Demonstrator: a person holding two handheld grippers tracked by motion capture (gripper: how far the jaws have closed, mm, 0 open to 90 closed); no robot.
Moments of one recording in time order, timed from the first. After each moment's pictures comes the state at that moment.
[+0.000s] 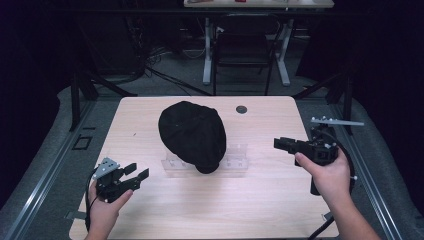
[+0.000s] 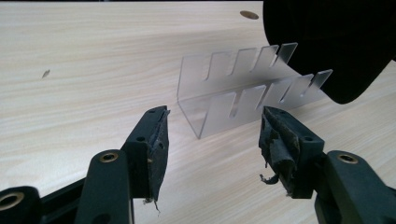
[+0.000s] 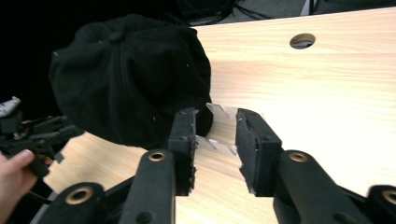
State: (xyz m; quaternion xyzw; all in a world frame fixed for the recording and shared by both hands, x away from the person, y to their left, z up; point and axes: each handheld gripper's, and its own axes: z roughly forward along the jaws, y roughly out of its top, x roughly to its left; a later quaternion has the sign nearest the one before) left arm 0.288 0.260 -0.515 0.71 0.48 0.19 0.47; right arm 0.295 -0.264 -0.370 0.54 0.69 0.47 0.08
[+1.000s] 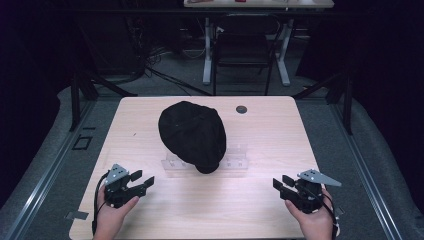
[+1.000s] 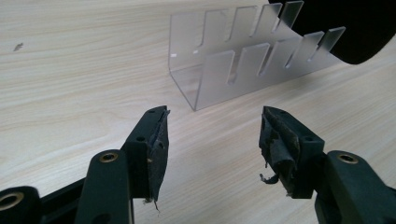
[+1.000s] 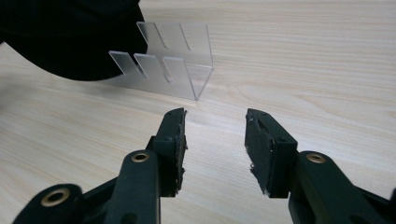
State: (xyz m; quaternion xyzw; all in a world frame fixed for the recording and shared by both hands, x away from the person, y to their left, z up) left arm 0.287 0.246 -0.543 0.74 0.46 0.18 0.45; right arm 0.246 -0.265 -0.506 0.54 0.70 0.42 0.20
